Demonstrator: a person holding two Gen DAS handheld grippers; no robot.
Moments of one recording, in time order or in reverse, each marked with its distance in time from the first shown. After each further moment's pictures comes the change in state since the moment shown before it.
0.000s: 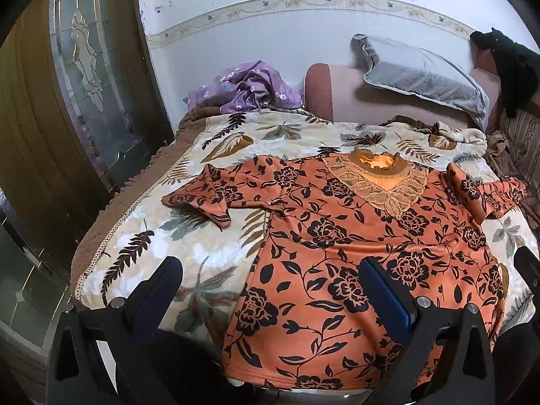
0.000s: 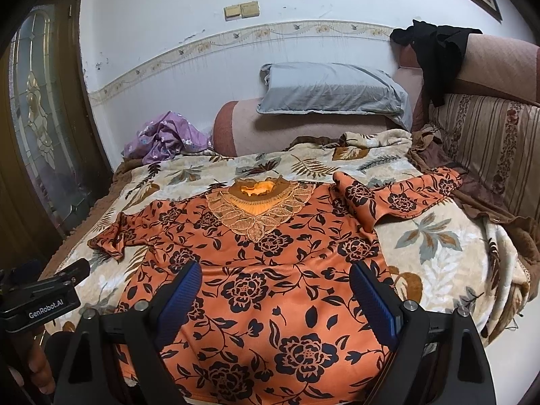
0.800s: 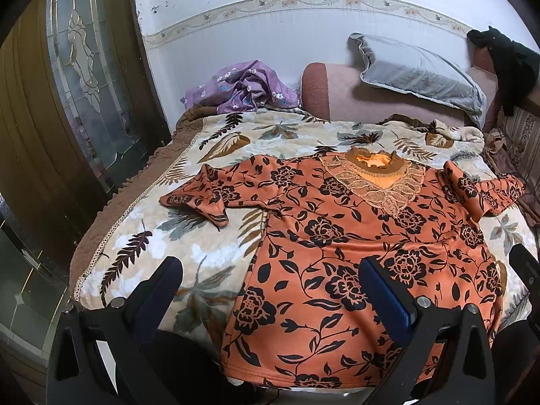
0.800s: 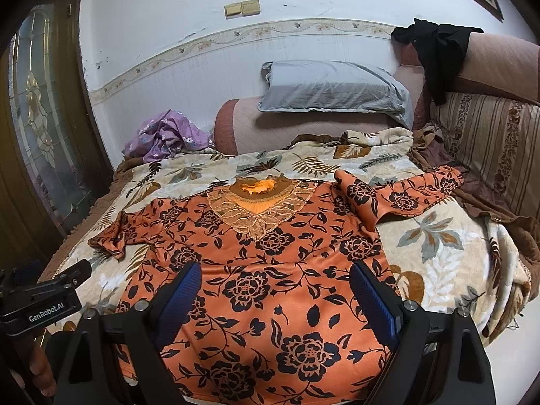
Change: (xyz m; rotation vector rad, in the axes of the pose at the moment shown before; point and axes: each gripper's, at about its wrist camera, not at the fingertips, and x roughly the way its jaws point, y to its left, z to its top) left arm 0.000 -0.002 -0.002 0.006 0.002 -0.007; right arm 0.002 0.002 0.001 -0.001 0.012 0.004
